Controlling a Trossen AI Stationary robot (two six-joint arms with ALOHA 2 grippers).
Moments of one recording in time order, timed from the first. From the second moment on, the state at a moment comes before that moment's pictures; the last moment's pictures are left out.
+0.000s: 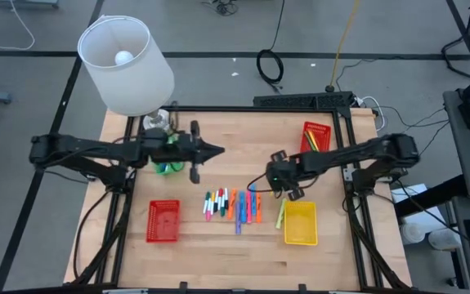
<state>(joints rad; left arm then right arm) 0.06 1.14 0.74 0.50 0.03 0.06 0.02 1.57 0.95 -0.71 0.20 -0.46</state>
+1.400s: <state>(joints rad) 0.06 1.09 0.70 0.44 0.00 0.05 -0.09 1.76 0.98 -0.61 -0.06 -0.46</state>
